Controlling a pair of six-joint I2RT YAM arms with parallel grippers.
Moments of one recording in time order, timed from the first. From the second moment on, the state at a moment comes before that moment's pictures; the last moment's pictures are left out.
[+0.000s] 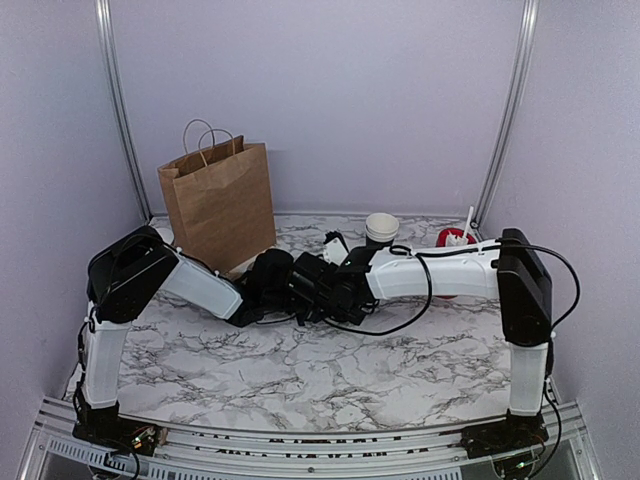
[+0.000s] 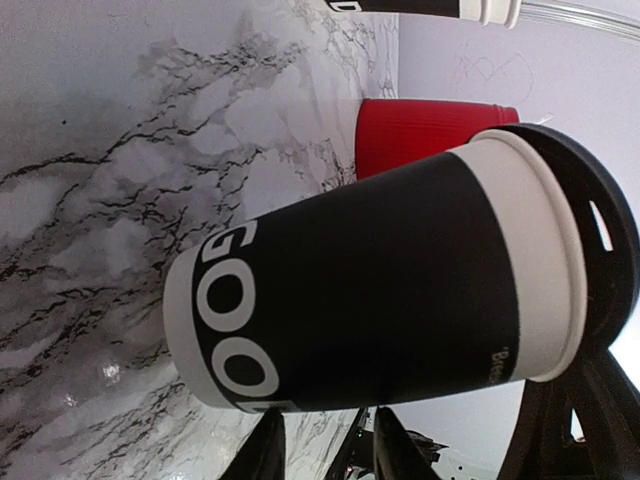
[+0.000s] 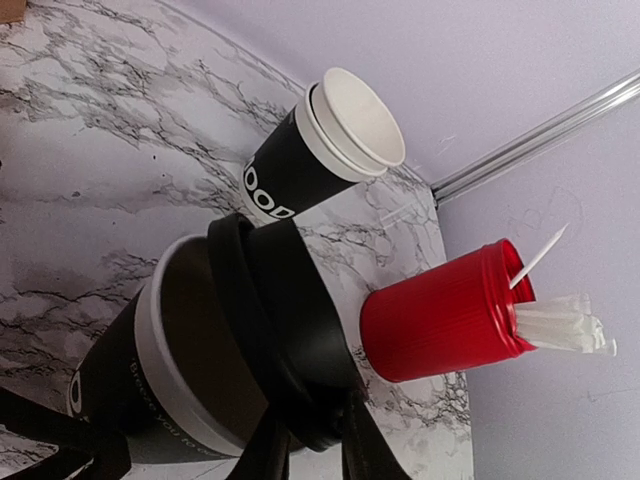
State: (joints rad) left arm -0.83 2.15 1.17 0.61 0.45 -1.37; right arm 1.06 2.02 1.57 -0.85 1.13 0.51
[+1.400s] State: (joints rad) left arm -0.82 2.13 1.11 0.61 0.45 -1.36; right arm 1.10 1.99 1.61 -0.88 0.82 0.54
